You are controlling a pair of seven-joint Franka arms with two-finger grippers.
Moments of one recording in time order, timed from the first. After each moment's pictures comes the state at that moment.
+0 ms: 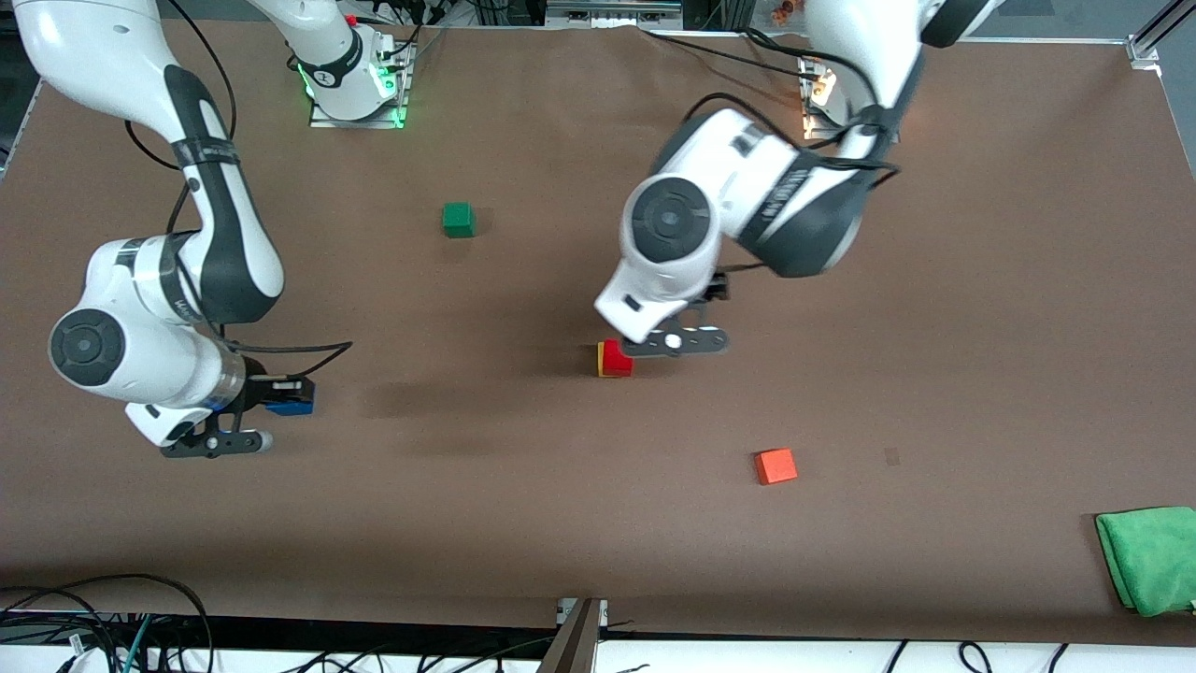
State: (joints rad) left arm -0.52 0.75 -0.10 -0.89 0.01 1.40 -0.59; right arm 0.08 0.57 0.05 -1.48 -0.03 1.98 0.07
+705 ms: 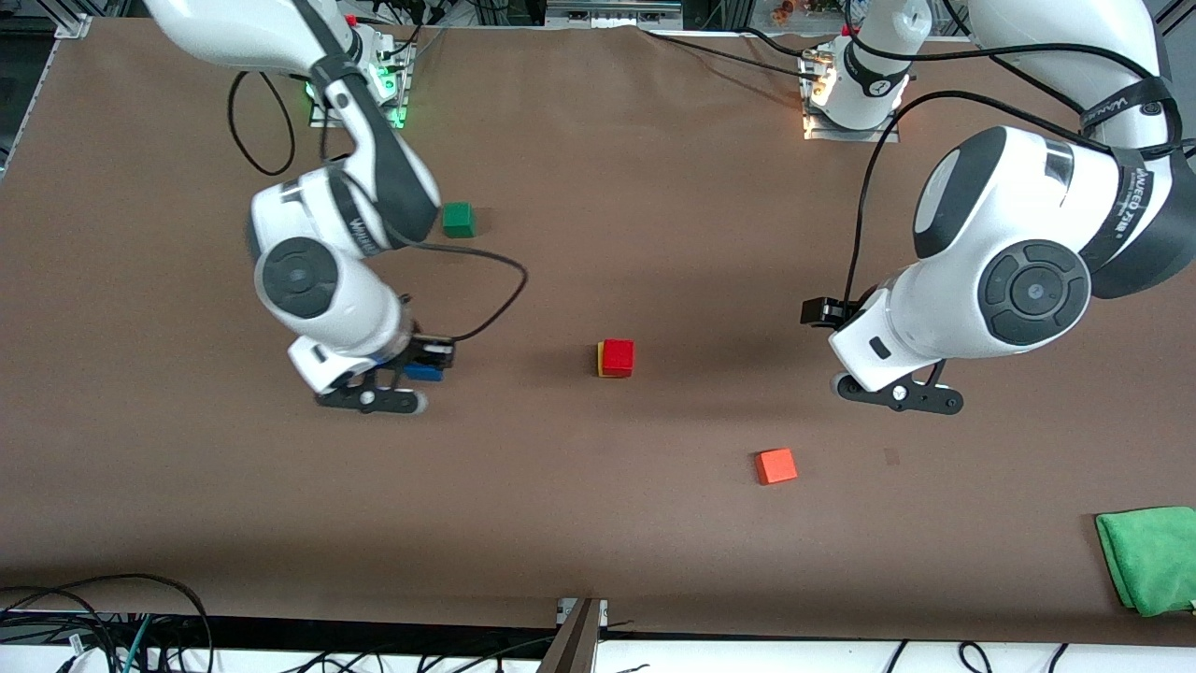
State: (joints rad) left arm -0.25 0.65 -0.08 -0.92 0.00 1.28 -0.19; right arm 0.40 0.57 0.06 -1.38 -0.02 1.92 0.56
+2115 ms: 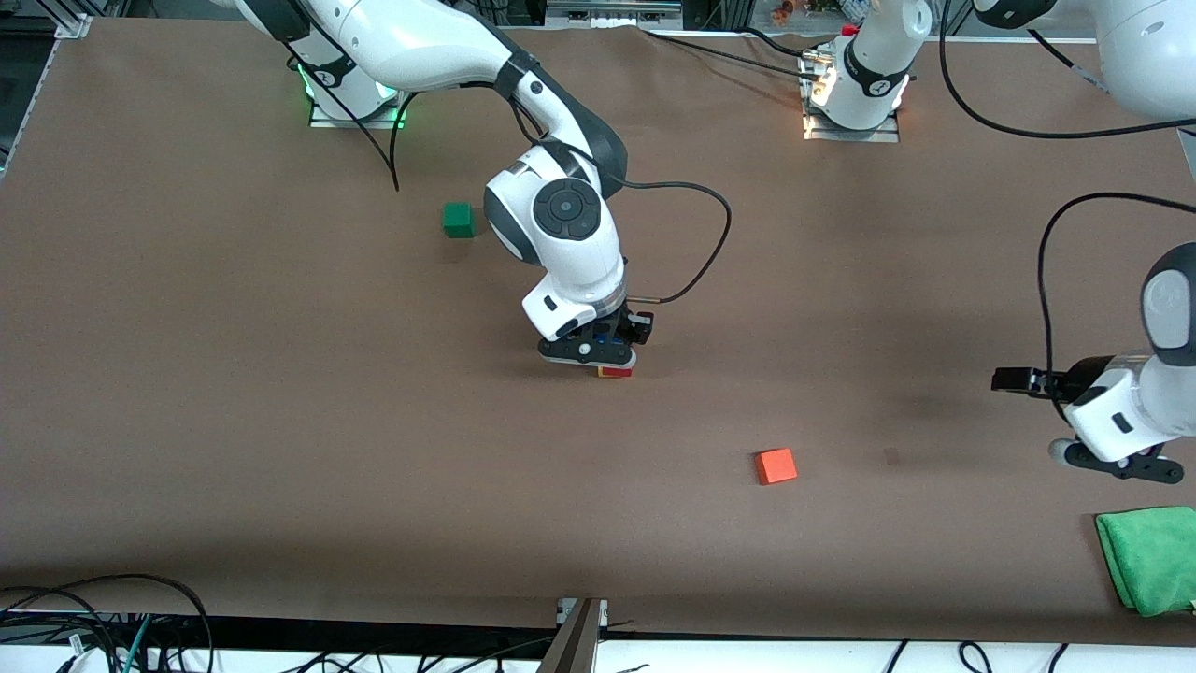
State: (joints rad) left arm 0.10 0.70 -0.03 -1.07 0.05 1.53 0.23; right arm 0.71 0.84 0.05 -1.13 -0.02 2.13 0.89
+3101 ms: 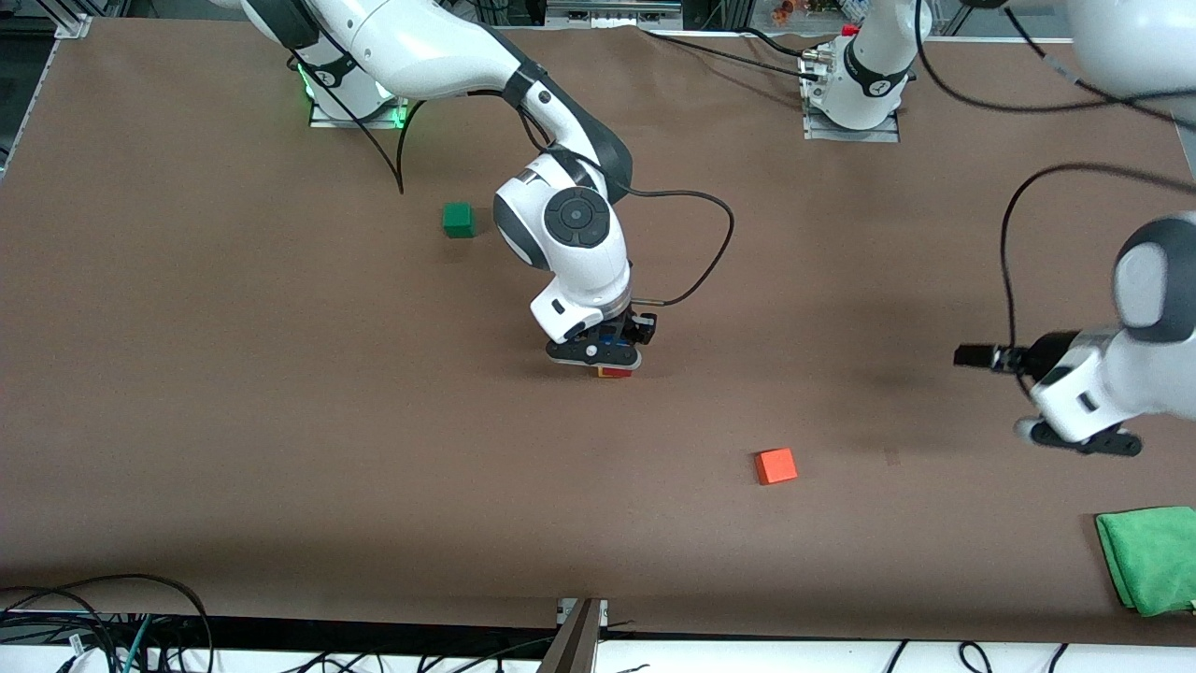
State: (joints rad) left arm -0.09 0.55 0.18 -1.13 -0.14 1.36 0.18; right arm 0.72 0.86 0.05 -1.12 -0.02 2.13 0.89
